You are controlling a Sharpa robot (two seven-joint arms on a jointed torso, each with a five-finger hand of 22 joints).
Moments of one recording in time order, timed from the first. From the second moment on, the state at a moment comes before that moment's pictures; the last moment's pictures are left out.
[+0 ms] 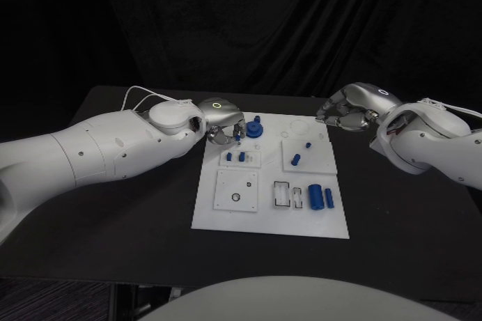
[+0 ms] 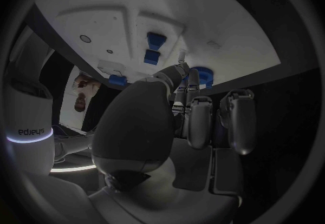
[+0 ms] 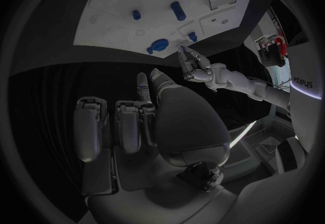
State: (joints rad) left arm 1.32 -0.50 -0.21 1.12 -1.73 -0.24 0.19; left_hand 1.48 -0.13 0.41 0.04 0.26 1.05 0.05 0.13 0.35 1.08 0.00 0.27 0.32 1.46 -0.07 1.43 1.26 0.07 1.45 0.05 1.36 1.31; right arm 1.38 -0.99 -0.25 1.54 -1.38 -0.49 -0.05; right_hand 1.34 0.01 0.12 0.17 0.24 1.03 0.07 0.11 0.25 1.47 -0.02 1.57 1.31 1.47 -0.09 1.53 1.31 0.02 1.47 0.02 1.49 1.31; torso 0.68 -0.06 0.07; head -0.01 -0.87
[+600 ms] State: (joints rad) left arm 1.31 -0.49 -0.21 1.12 -1.73 -0.23 0.19; left_hand 1.48 -0.13 0.41 0.04 0.26 1.05 0.05 0.13 0.35 1.09 0.00 0.27 0.32 1.46 -0.07 1.43 1.26 0.07 1.45 0.05 1.36 1.31; right arm 1.38 -0.99 -0.25 1.54 -1.38 -0.49 -0.05; right_hand 1.34 0.02 0.12 0.17 0.24 1.03 0.07 0.11 0.25 1.47 -0.02 1.57 1.31 1.47 -0.09 1.53 1.31 0.02 1.47 0.02 1.49 1.31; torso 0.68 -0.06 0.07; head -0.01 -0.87
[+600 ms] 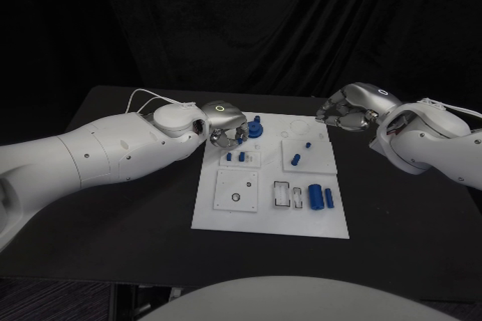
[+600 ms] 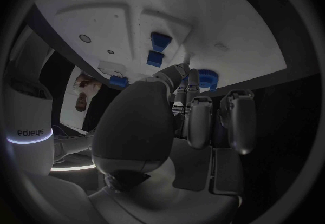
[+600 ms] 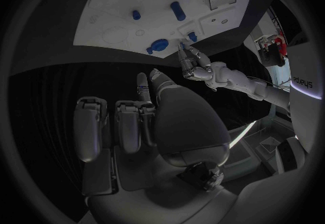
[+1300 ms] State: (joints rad) left arm 1.31 -0.48 -0.21 1.11 -1.73 -0.20 0.18; left_hand 1.48 -0.13 0.42 0.03 0.26 1.05 0.05 0.12 0.35 1.09 0.00 0.26 0.32 1.46 -0.07 1.42 1.25 0.07 1.44 0.05 1.35 1.31; right arm 1.38 -1.00 -0.25 1.54 -1.38 -0.49 -0.05; right_hand 1.34 0.02 0.12 0.17 0.24 1.03 0.07 0.11 0.25 1.47 -0.02 1.57 1.31 1.47 -0.09 1.53 1.31 0.02 1.47 0.02 1.49 1.31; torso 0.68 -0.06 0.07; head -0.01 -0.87
